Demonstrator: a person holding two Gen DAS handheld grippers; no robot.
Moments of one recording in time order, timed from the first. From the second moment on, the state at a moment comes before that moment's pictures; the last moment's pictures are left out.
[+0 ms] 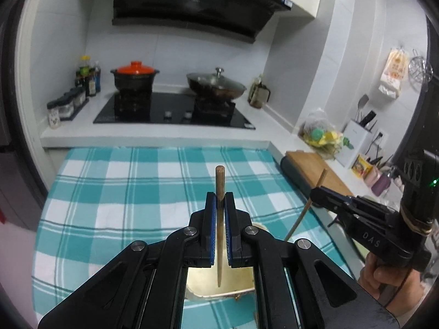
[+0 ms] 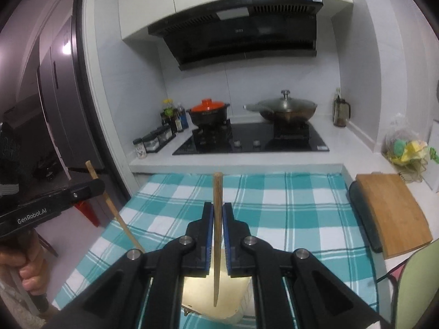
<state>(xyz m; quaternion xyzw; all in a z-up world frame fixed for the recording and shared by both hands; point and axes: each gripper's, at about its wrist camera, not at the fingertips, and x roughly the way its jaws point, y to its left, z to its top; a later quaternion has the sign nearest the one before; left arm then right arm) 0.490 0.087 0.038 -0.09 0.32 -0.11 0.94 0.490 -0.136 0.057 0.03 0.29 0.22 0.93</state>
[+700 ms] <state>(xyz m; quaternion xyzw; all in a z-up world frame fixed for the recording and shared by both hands) 0.412 0.086 -0.033 -0.04 0.34 -0.06 0.94 0.462 -0.159 -0.021 0.01 0.36 0.21 0.91</state>
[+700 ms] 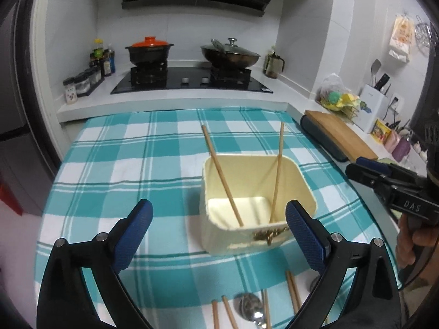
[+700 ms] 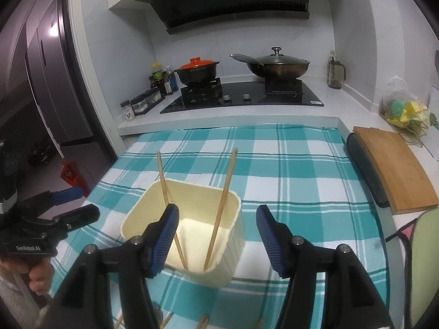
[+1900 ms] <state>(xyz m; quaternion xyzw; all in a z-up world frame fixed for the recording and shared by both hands) 0.179 0.036 -0.096 -0.02 0.36 -0.05 0.93 0.182 -0.200 -0.098 -0.09 0.36 0.07 0.92</state>
